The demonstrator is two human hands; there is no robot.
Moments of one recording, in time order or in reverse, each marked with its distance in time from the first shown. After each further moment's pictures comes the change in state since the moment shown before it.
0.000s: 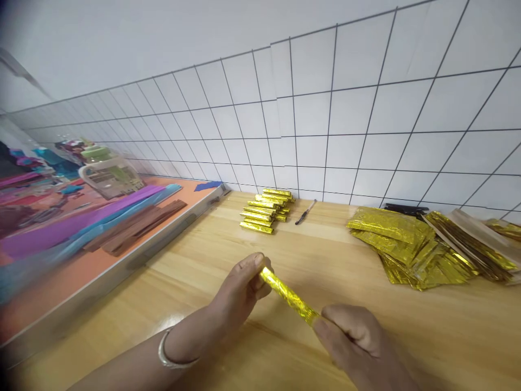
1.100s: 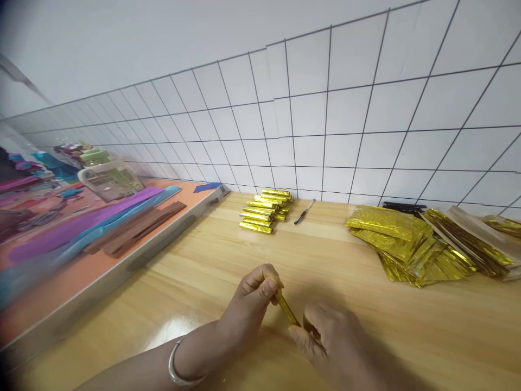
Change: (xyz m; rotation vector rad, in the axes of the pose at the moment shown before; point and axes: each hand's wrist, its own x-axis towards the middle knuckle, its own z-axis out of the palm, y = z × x) left_hand -0.008 -0.026 0.006 0.187 -0.045 0.114; right_hand 0.017 0.013 0.027 -0.509 -0.061 -0.102
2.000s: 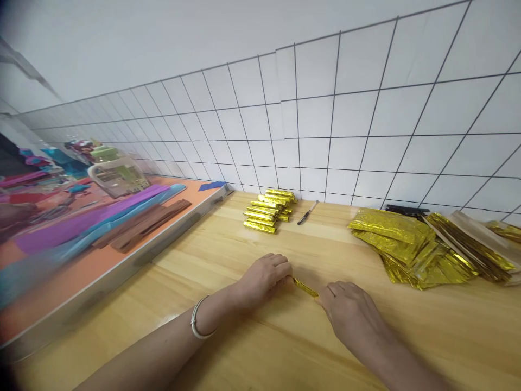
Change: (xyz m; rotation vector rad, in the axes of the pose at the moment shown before) left_hand 0.043 -0.001 -0.038 1.562 -0.478 0.502; right_hand 0.013 0.042 -0.009 -0.448 0.247 -0.244
